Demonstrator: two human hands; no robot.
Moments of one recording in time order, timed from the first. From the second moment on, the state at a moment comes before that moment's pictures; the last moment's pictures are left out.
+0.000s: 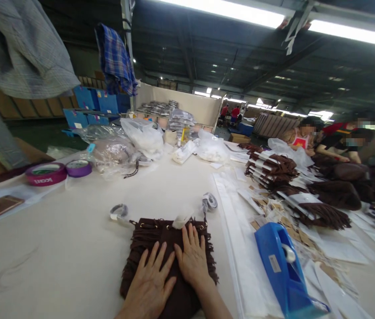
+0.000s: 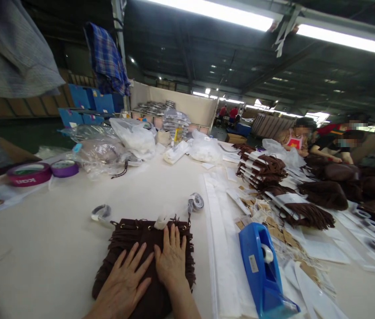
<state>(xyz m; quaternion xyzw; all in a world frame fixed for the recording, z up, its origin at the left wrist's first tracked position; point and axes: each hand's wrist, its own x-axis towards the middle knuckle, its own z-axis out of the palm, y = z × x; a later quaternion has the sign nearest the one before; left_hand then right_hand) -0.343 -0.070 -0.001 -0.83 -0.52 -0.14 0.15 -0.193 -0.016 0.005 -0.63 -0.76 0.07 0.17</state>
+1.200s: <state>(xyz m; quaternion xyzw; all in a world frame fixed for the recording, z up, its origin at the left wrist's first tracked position) -0.318 -0.054 0.053 -0.69 -0.58 -0.39 -0.18 -0.170 -0.139 -0.047 -0.63 -0.74 -0.08 0.23</state>
